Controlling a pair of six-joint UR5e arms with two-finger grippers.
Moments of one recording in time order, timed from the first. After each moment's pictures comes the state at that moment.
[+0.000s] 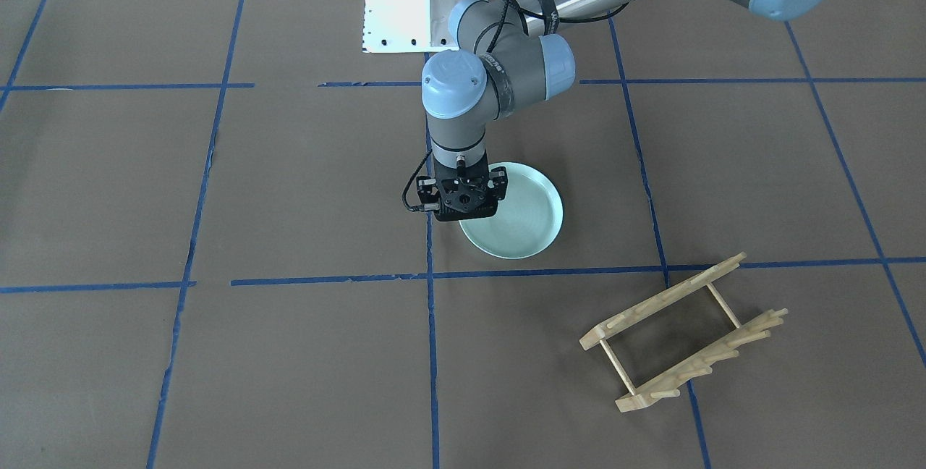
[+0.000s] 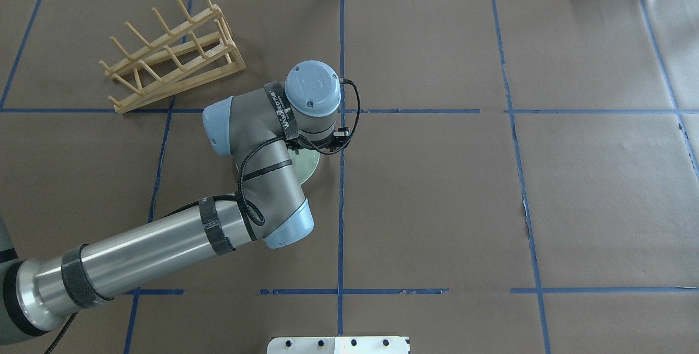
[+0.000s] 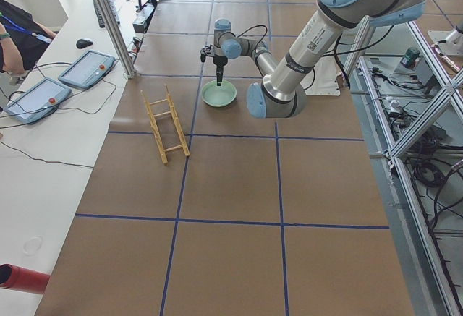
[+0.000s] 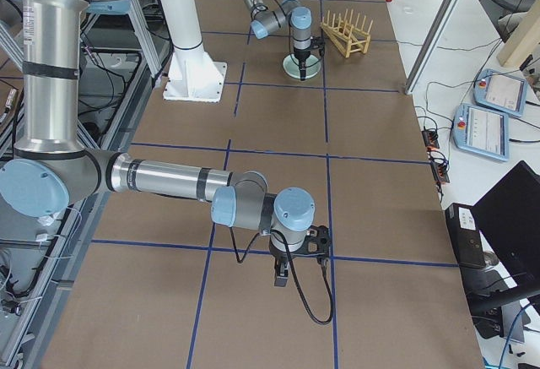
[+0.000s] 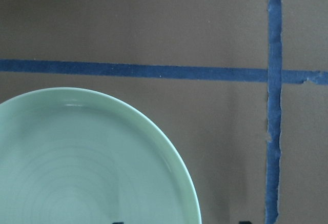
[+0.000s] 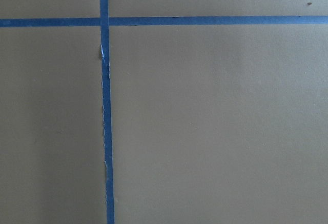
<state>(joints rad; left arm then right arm) -0.53 -2.46 -1.32 -1.63 -1.81 -1.22 1.61 -1.68 1.60 -1.60 2.30 -0.07</state>
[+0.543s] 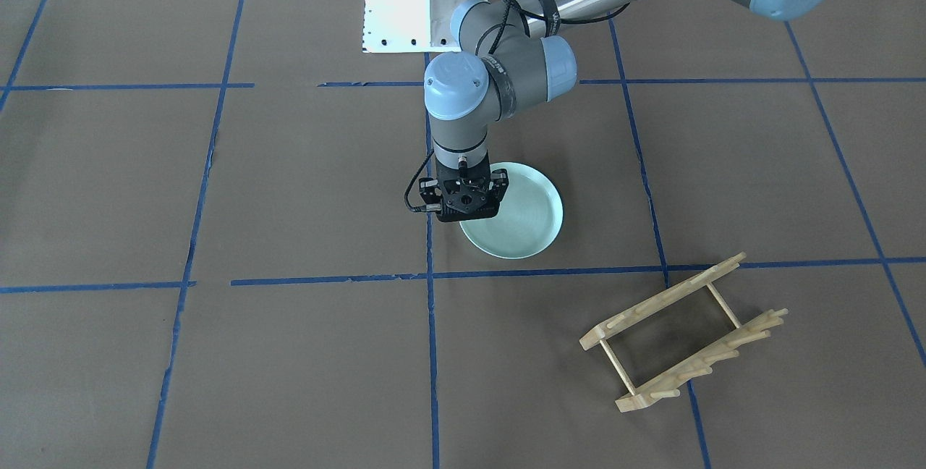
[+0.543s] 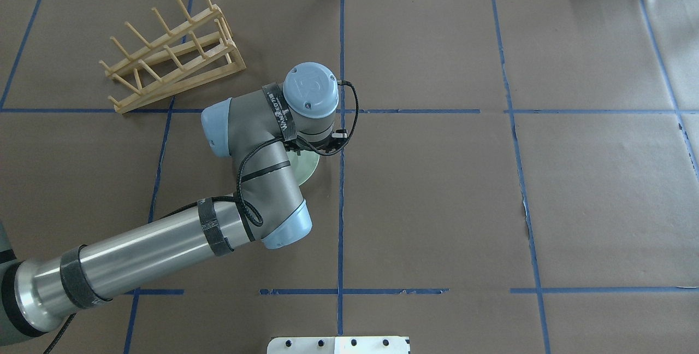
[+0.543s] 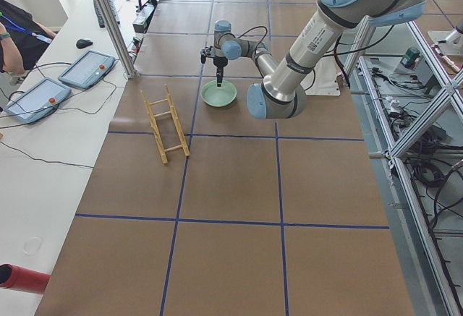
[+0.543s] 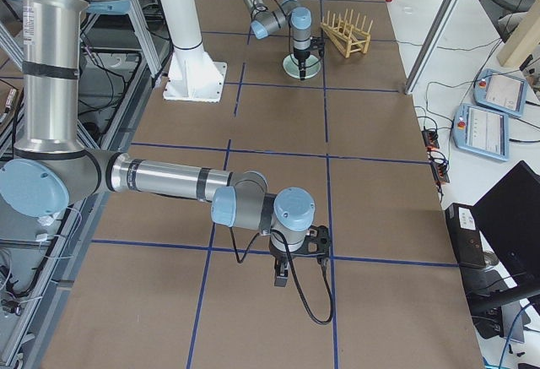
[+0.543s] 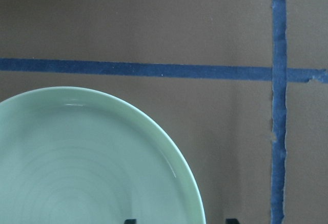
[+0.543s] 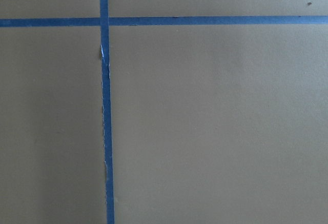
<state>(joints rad) -0.53 -2.46 -1.32 -1.64 -1.81 -1.22 1.61 -1.68 1.60 -1.60 2.30 -0.07</state>
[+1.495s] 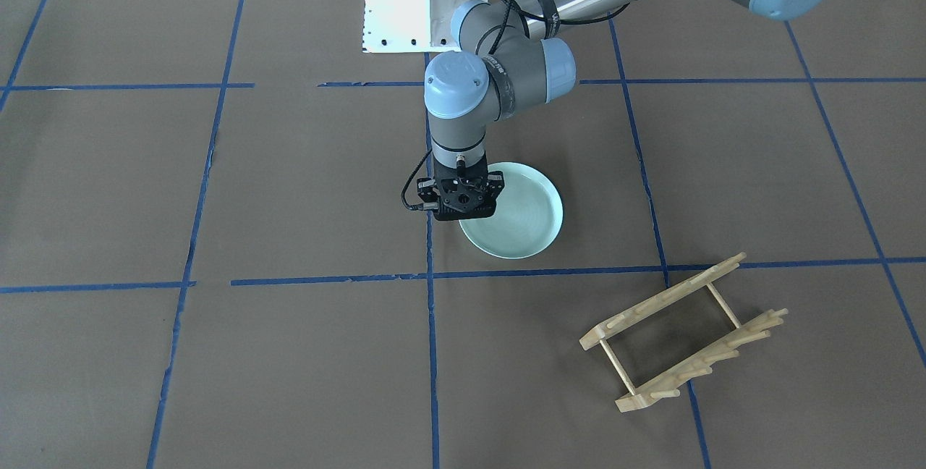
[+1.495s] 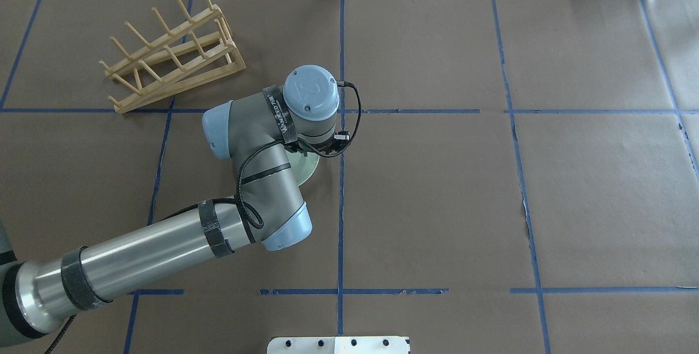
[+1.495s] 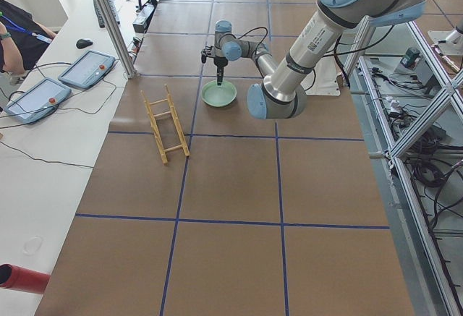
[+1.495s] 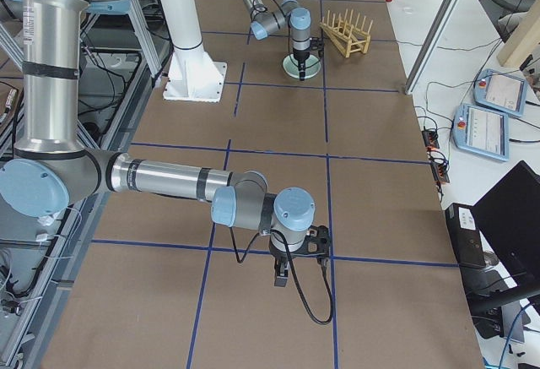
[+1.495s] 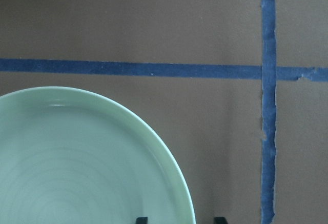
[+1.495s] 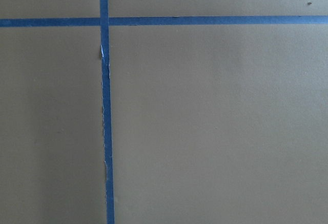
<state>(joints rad) -0.53 -2.46 -1.31 -1.67 -1.81 -1.22 1.61 -1.68 1.60 -1.60 2.30 -0.07</state>
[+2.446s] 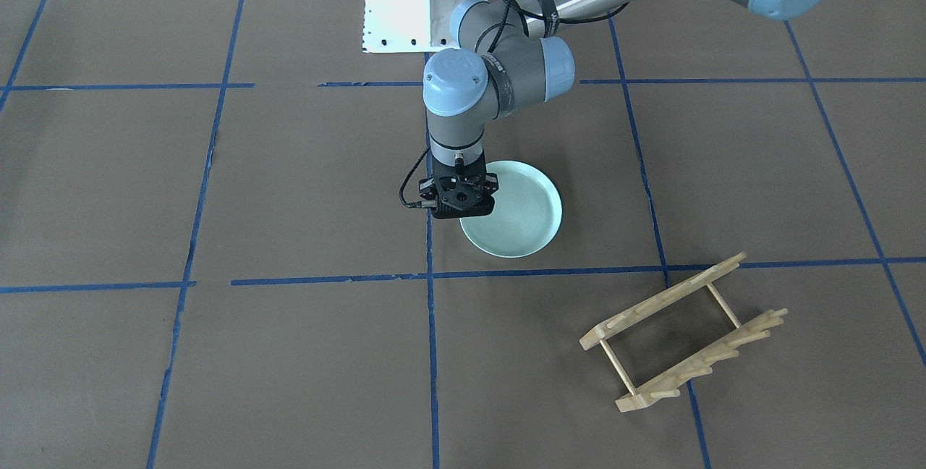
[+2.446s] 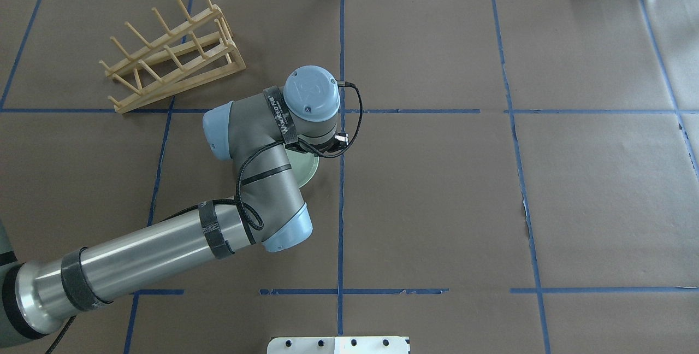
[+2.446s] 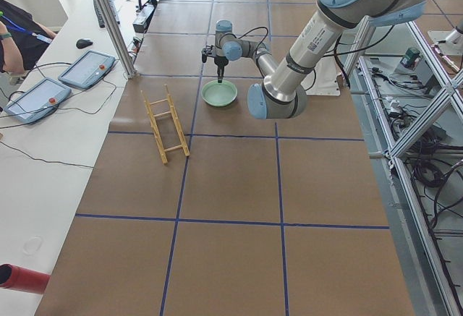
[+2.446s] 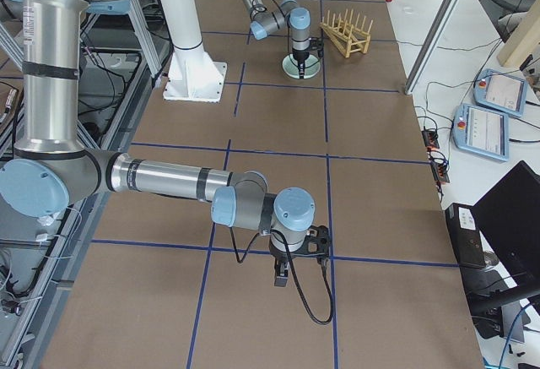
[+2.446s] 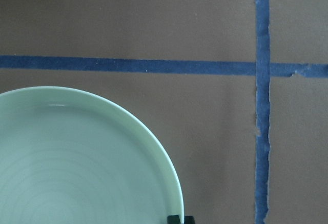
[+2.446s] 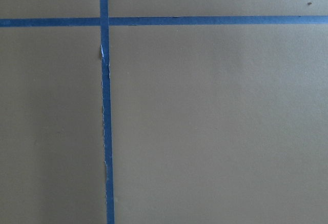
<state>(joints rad) -0.52 -2.46 -1.32 -1.67 -1.81 -1.23 1.61 -1.68 1.60 -1.60 2.30 -0.07</state>
